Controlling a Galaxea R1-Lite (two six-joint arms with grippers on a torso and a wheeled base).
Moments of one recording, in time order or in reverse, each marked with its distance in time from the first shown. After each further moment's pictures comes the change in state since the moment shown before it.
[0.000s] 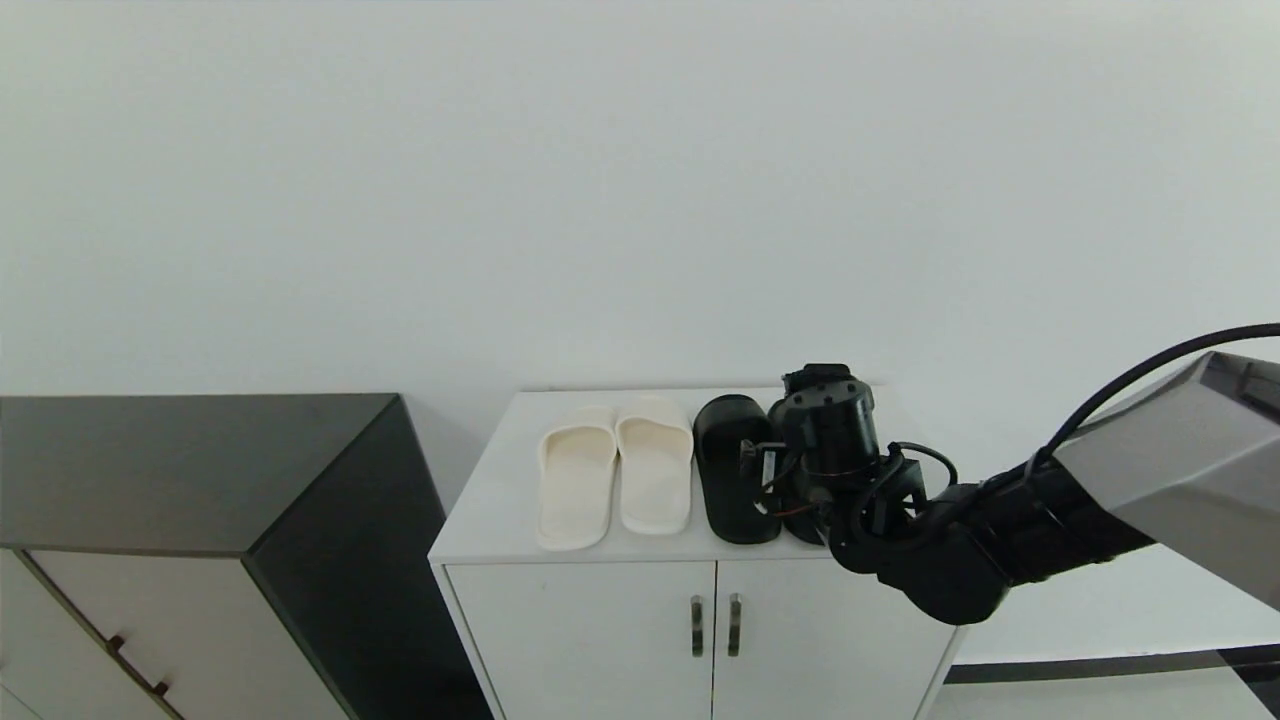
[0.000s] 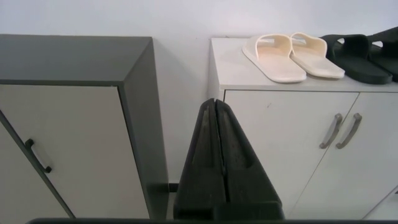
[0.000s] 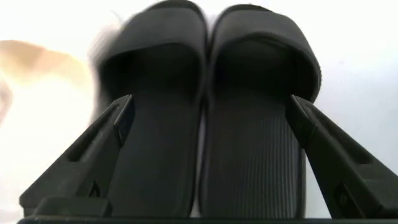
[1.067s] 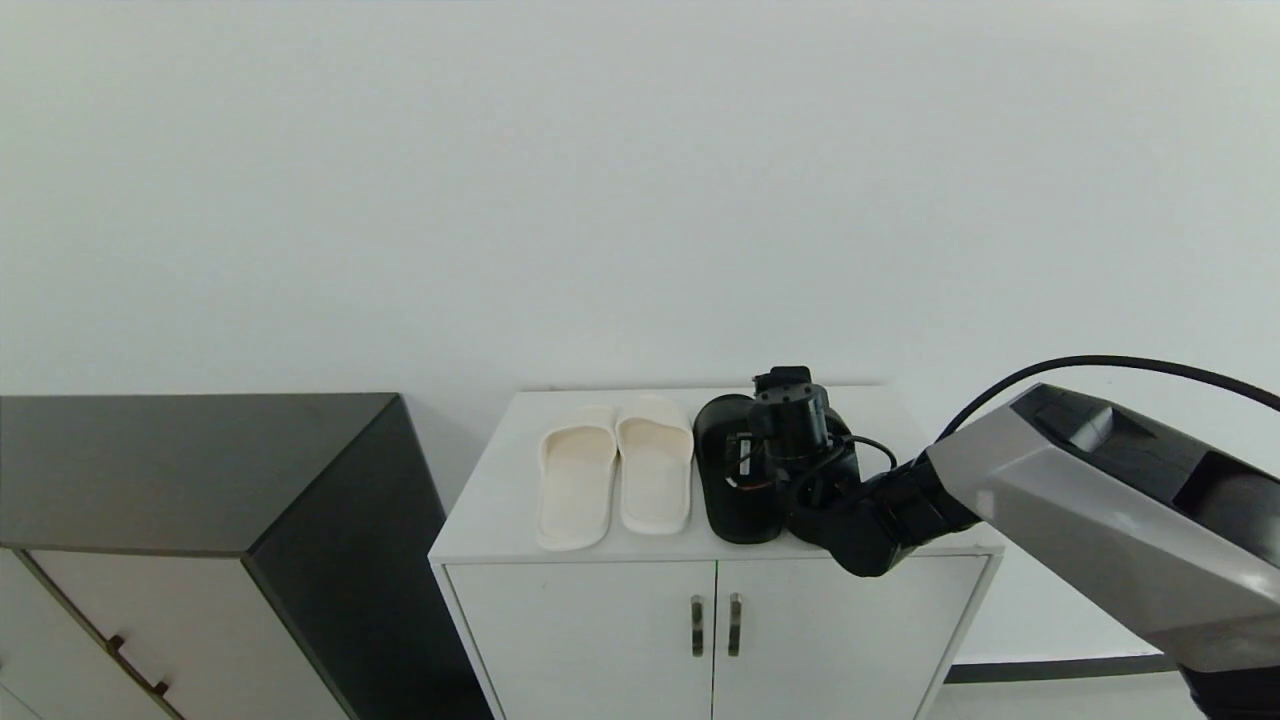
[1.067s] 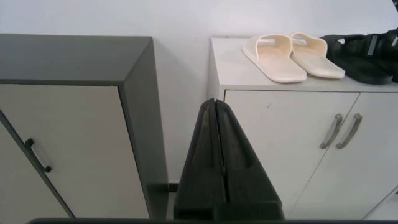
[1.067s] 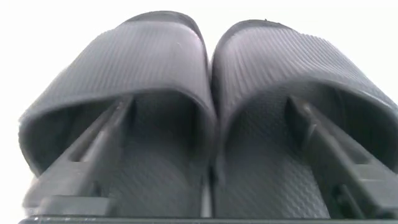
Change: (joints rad) left arm 0.000 0.000 0.000 0.000 0.000 -0.001; right arm -0.071 0.260 -0.304 -0.017 0.007 -0.086
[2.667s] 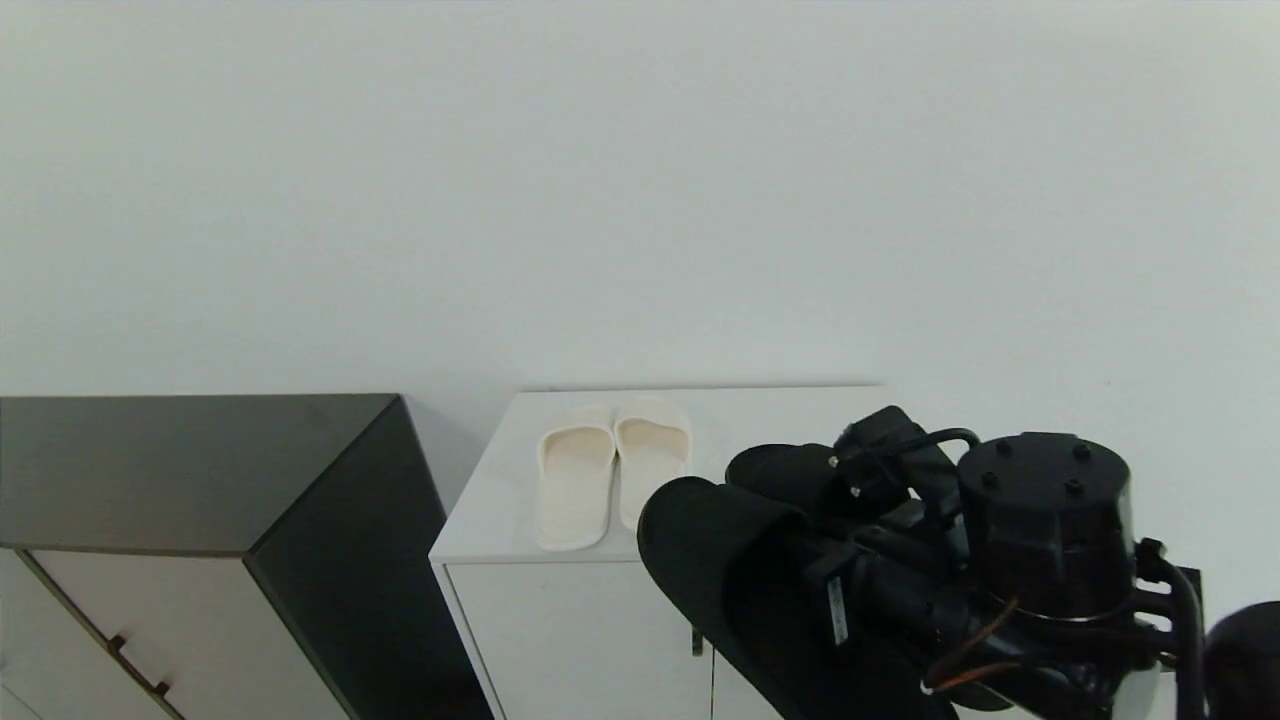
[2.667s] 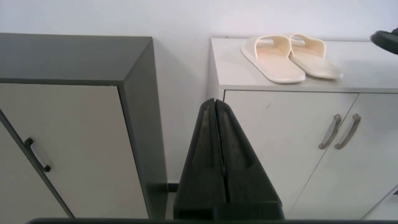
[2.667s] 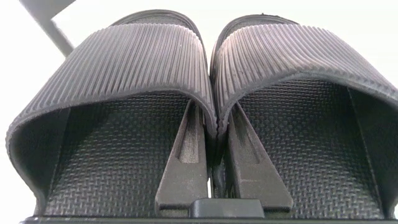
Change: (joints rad) left arm 0.000 0.000 0.000 0.000 0.000 -0.005; right arm 0.263 -0.736 0.772 -0.015 0.319 -0.106
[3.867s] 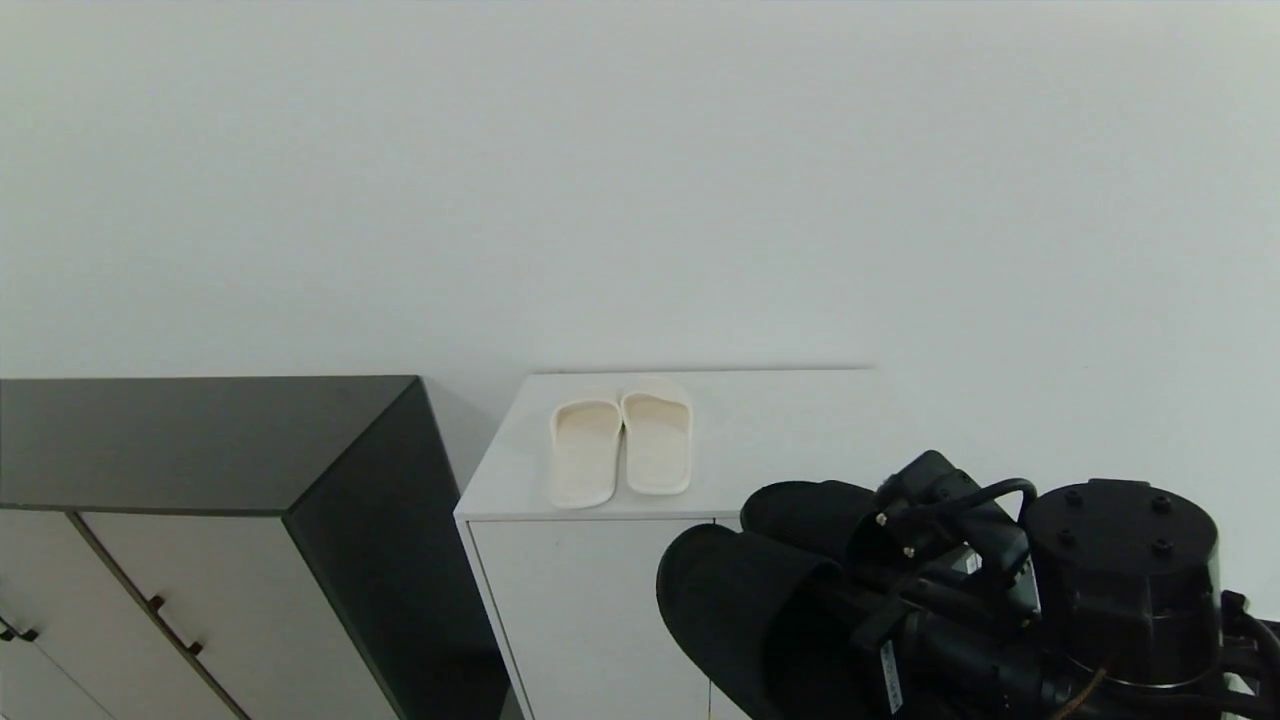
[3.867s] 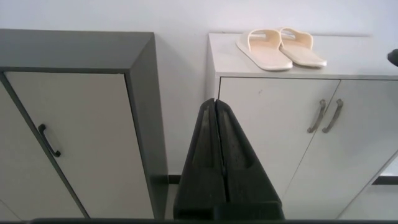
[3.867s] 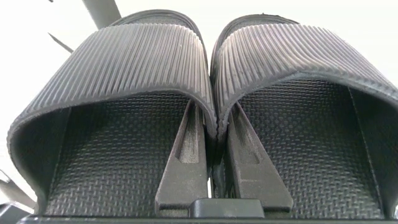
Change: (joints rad) left arm -0.001 0.000 0.000 0.000 -0.010 0.001; right arm 0.014 -0.075 0.126 -0.007 0.060 -0.009
